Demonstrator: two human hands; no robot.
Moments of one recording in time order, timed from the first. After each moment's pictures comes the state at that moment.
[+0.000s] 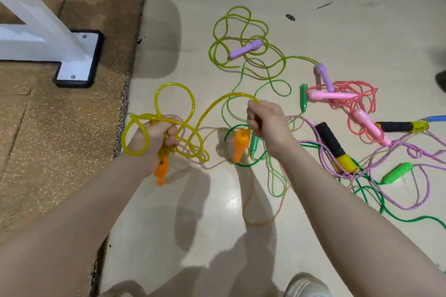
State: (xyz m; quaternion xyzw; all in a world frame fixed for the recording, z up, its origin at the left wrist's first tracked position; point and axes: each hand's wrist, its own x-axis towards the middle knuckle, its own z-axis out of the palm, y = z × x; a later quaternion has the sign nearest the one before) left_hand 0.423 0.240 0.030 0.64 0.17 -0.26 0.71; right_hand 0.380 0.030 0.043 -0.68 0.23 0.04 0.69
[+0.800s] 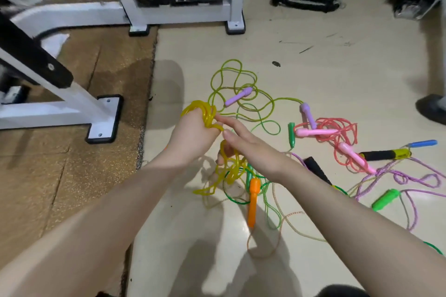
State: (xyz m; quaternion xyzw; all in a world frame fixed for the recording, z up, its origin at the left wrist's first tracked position) left_hand 0.462 0.156 0.164 0.90 -0.12 -0.14 0.39; right_hand 0.393 0.025 0.152 -0.72 0.03 0.19 0.67
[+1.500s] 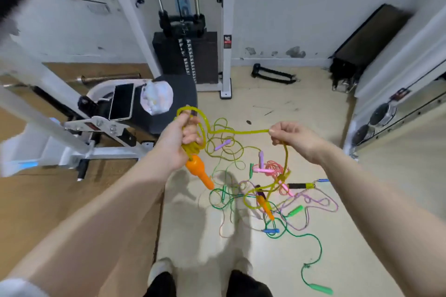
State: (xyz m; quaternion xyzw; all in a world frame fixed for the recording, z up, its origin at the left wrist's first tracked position) left_hand 0.419 0.111 0.687 0.41 0.22 -0.32 0.82; right_hand 0.353 -0.150 0.656 -0.74 0.13 0.14 0.65
